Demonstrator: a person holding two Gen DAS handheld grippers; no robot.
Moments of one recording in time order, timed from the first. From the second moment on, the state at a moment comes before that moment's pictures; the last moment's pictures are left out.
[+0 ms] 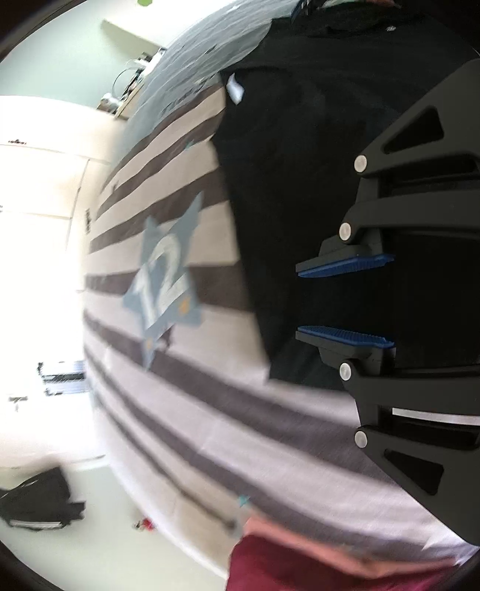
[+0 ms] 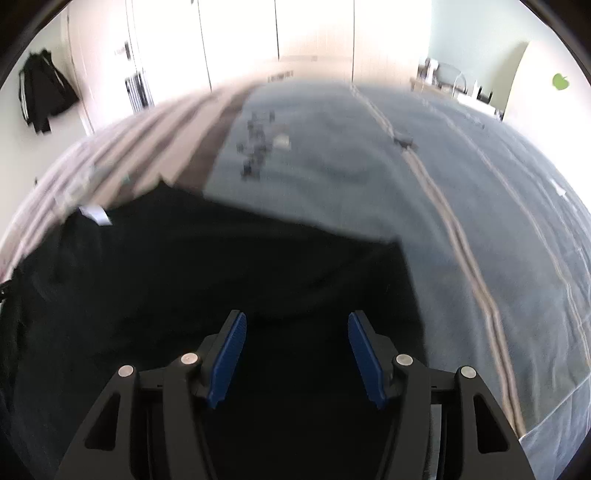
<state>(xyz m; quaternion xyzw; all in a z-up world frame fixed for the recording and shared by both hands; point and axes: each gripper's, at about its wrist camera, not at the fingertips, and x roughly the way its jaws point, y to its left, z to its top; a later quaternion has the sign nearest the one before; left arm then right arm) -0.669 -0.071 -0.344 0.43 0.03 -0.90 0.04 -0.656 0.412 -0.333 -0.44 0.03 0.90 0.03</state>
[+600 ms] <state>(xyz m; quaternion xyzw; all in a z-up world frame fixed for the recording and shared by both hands) -0.598 -0.123 -0.339 0.45 0.04 -0.89 0.07 -0.577 0.440 -0.338 -0.46 0.07 0.89 0.04</state>
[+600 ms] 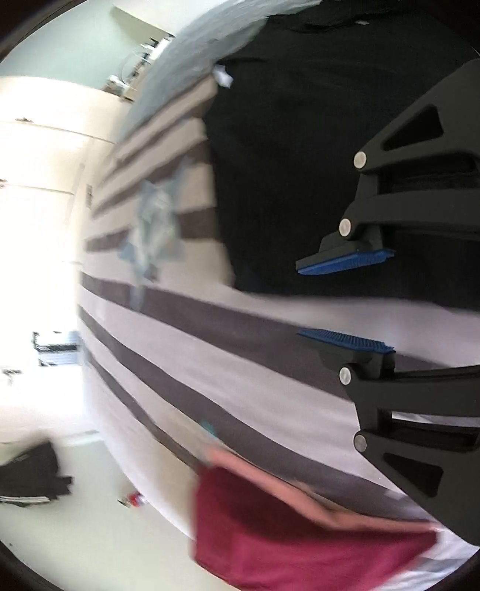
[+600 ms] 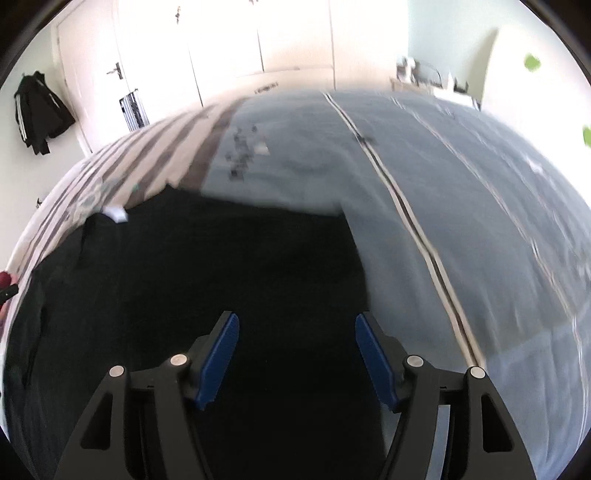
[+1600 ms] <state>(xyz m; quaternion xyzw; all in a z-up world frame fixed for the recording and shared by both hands) -0.497 -0.084 -0.358 0.45 0.01 -0.89 0.03 -0.451 0.385 -0.345 -0.47 0.03 0.88 0.01</state>
